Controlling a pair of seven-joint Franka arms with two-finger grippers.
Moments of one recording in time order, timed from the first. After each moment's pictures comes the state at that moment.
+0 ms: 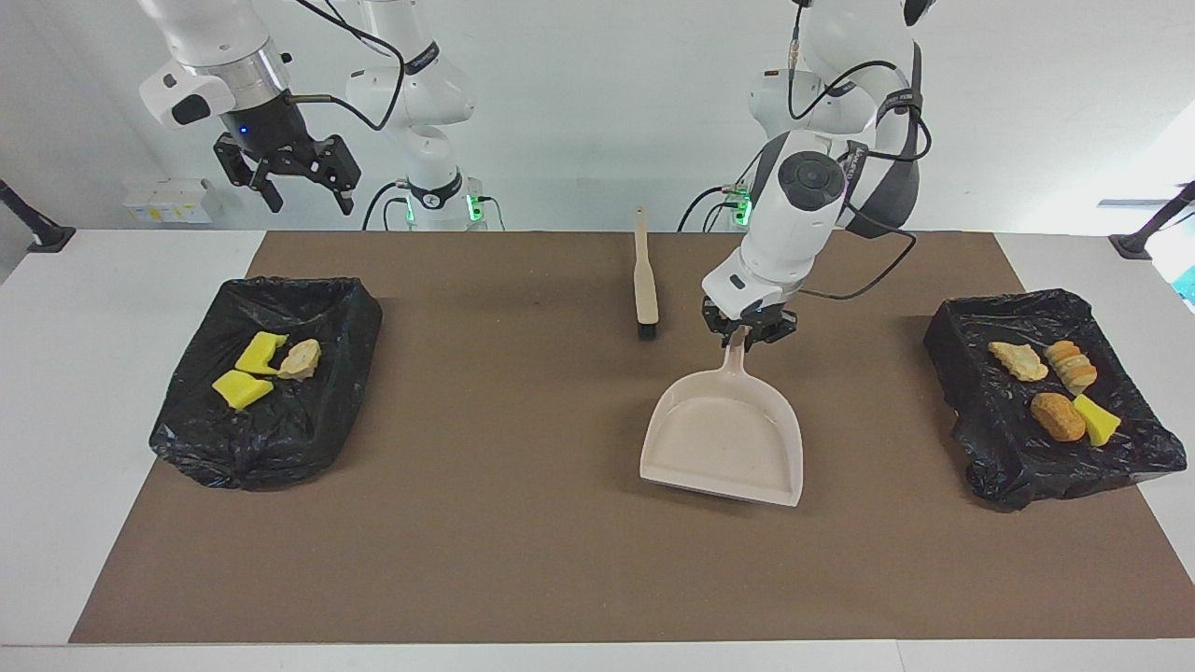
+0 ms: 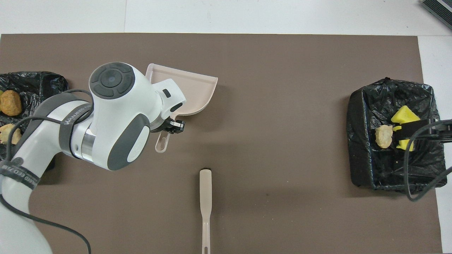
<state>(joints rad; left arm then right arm) -0.33 0.22 -0.15 -1.76 -0.03 1.94 -0.22 0.01 -0.12 -0.02 -1.62 0.02 1.49 0.08</state>
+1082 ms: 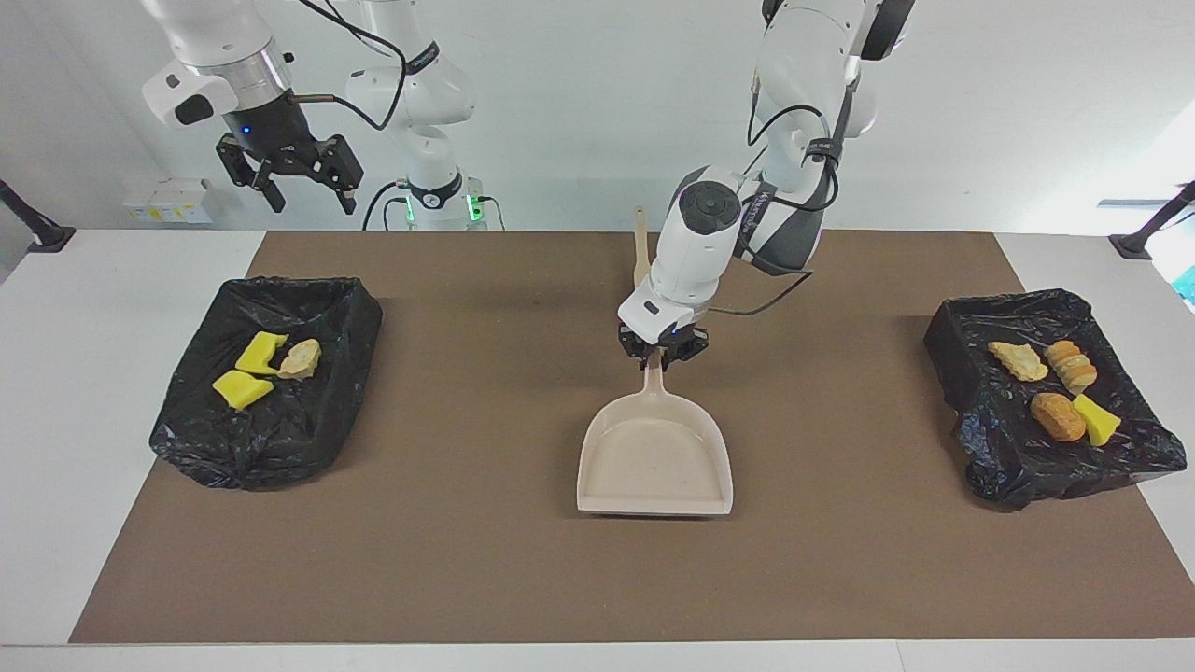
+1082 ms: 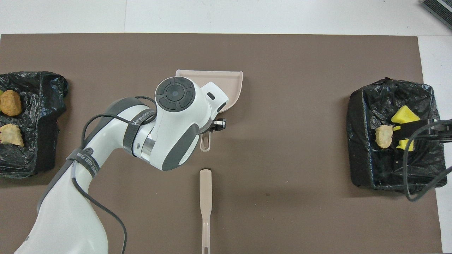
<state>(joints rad) -0.47 0.37 -0.15 -1.68 -0.05 2.07 -0.49 0.00 -0.12 -0.01 -1.63 0.02 1.49 0.08</state>
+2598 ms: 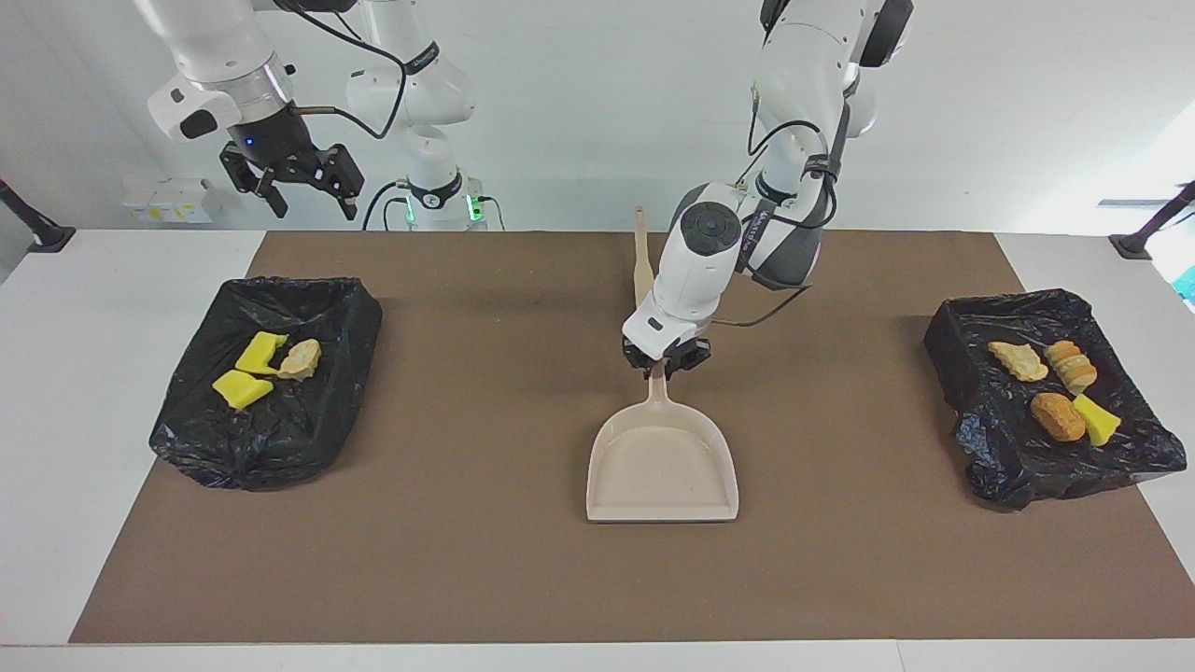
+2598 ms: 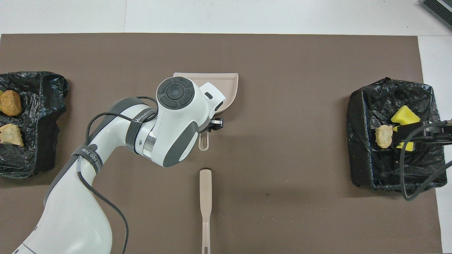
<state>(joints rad) -0.47 0.39 -0.14 -1.68 -0.05 2.09 -0.50 0.00 -0.12 -0.02 -1.65 0.02 1.49 0.08</state>
